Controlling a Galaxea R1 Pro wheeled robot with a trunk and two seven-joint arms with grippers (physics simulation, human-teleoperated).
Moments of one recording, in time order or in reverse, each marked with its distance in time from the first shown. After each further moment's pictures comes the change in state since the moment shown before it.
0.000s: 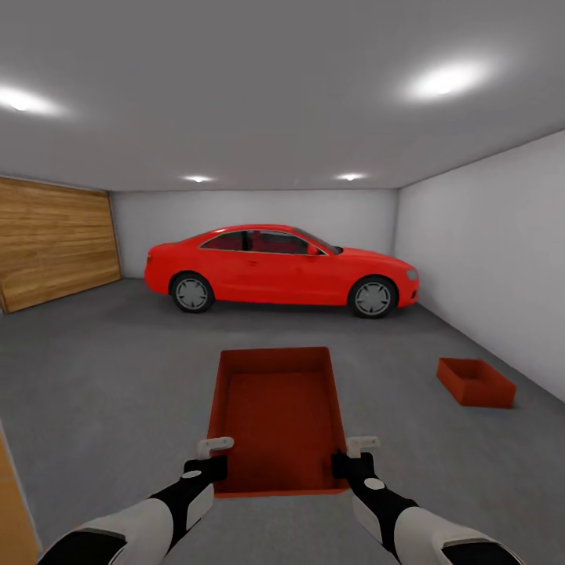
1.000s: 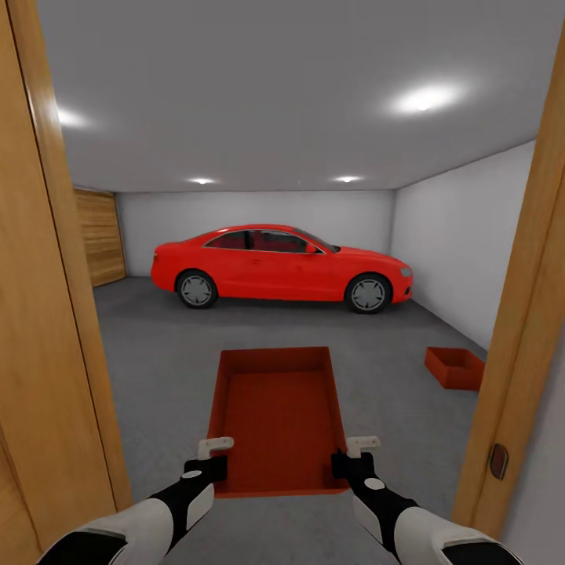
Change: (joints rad) left arm 0.000 0.000 0.000 0.000 0.000 0.000 0.001; right arm 0.000 0.000 0.000 0.000 0.001 0.000 -0.001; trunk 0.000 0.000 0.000
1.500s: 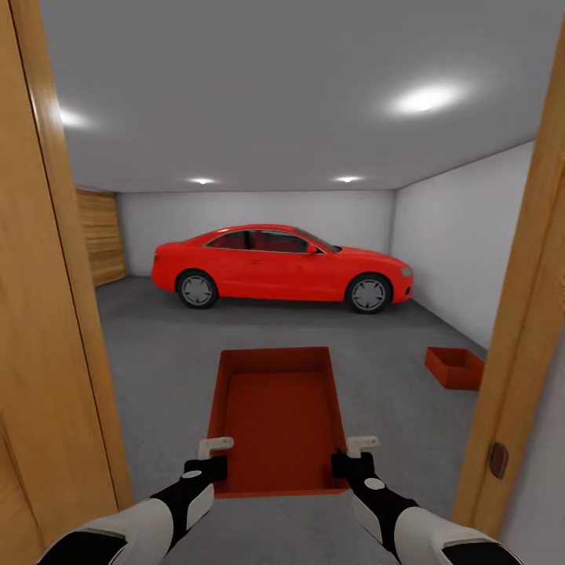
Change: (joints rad) left arm 0.000 0.000 0.000 0.000 0.000 0.000 0.000; right arm 0.000 0.000 -0.001 0.000 0.002 0.000 -0.001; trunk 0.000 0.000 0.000
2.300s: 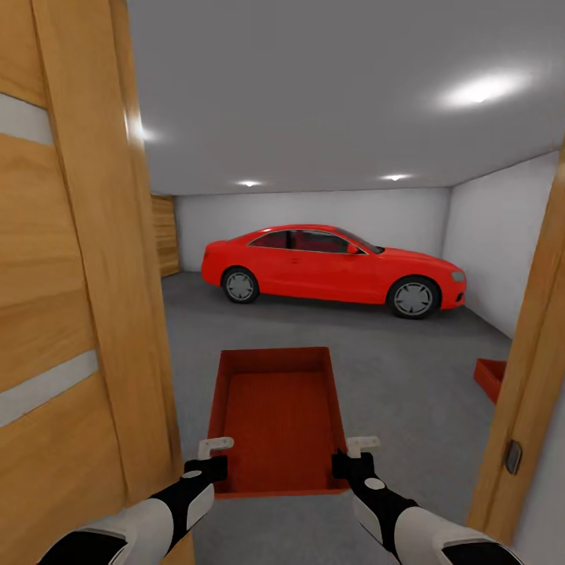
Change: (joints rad) left arm 0.000 0.000 -0.001 0.000 0.001 0.001 0.000; right arm 0.000 0.000 -0.001 0.000 -0.001 0.001 0.001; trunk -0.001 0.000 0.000
